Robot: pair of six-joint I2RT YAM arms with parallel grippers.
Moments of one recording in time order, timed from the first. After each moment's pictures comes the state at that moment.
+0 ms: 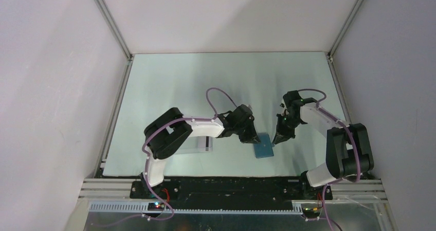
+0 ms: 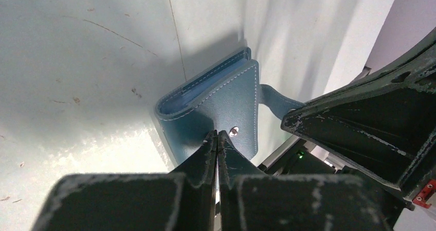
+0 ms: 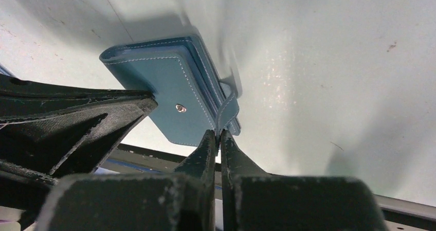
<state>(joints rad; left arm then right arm) -0.97 1.98 1.14 0.02 0.26 -1.12 0.21 1.49 0.88 -0.84 -0.29 0.40</state>
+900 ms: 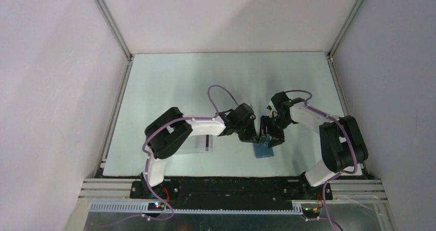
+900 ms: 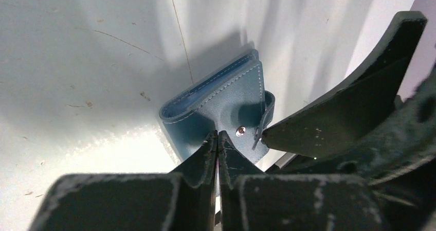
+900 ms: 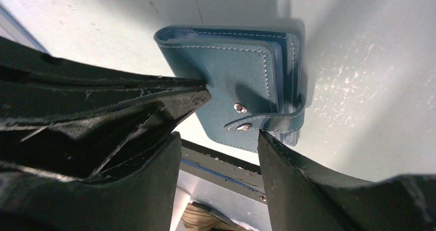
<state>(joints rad) -0.97 1.99 1.20 -0.07 0.24 -1.05 0.36 1.58 0.90 -0.79 -0.41 0.44</state>
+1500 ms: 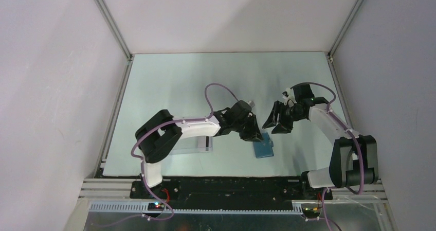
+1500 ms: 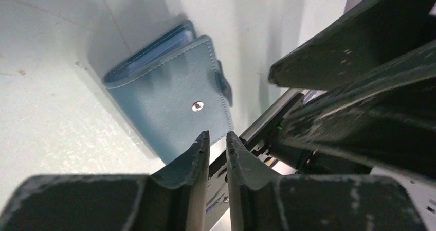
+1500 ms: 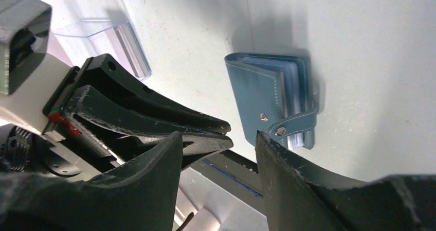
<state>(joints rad) -0.97 1.88 1.16 -0.04 0.32 -1.05 0.13 1.39 0.91 -0.73 -0.62 0.43</state>
